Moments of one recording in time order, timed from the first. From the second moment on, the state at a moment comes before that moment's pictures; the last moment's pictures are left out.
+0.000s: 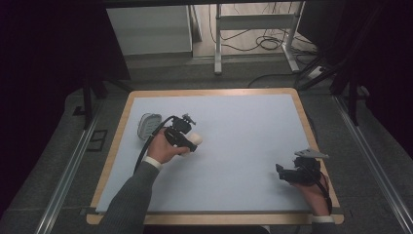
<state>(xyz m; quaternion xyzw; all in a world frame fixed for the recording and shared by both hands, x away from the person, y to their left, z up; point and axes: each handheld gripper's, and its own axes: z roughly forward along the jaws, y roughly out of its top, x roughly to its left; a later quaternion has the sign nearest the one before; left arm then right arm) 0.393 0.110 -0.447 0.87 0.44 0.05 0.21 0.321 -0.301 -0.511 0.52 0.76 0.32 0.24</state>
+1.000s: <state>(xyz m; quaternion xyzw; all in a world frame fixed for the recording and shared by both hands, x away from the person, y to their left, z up) 0.414 0.143 -0.440 0.86 0.47 0.06 0.20 0.321 -0.301 -0.511 0.52 0.76 0.32 0.24</state>
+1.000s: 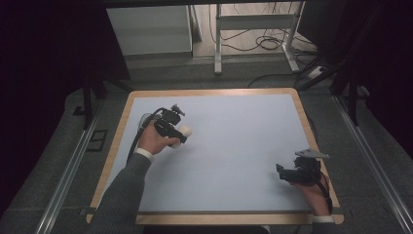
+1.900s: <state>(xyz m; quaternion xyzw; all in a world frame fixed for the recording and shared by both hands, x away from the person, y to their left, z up) 0.433 0.189 -0.442 0.82 0.52 0.07 0.20 0.321 -0.303 -0.512 0.52 0.76 0.32 0.24</state>
